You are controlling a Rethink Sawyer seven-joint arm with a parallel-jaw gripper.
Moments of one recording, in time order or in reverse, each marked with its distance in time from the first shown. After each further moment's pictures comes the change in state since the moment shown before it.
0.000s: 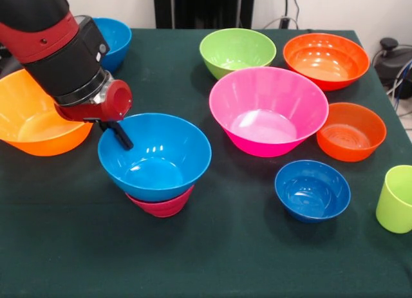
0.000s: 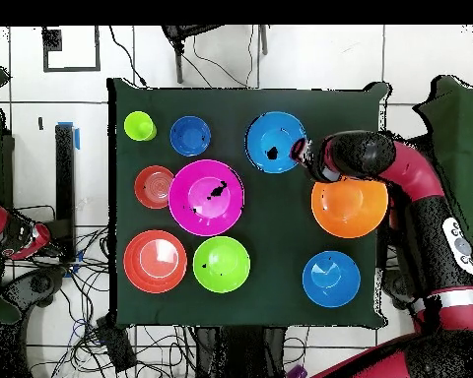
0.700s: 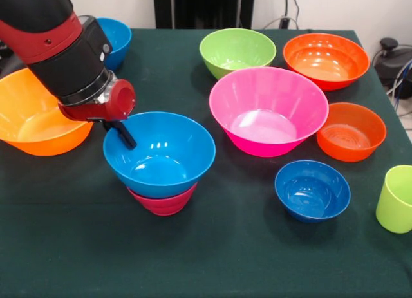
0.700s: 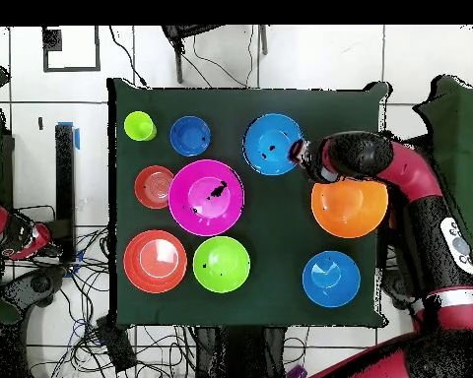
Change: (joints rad) arm 0.004 0.000 -0.002 0.006 0.000 0.000 0.000
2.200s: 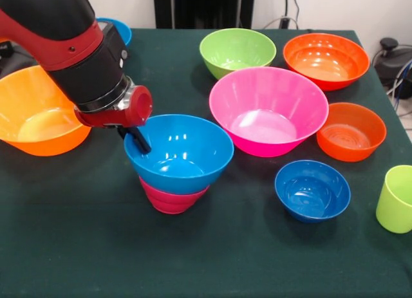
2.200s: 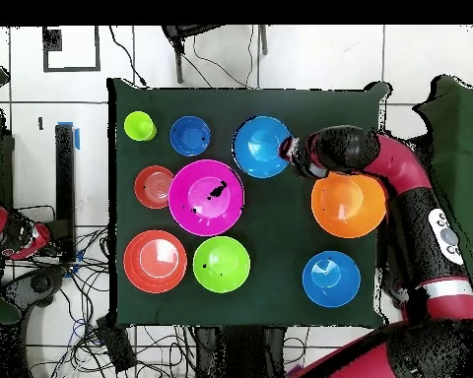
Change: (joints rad) arm 0.052 0.001 -0.018 -0.024 -0.006 0.004 0.000
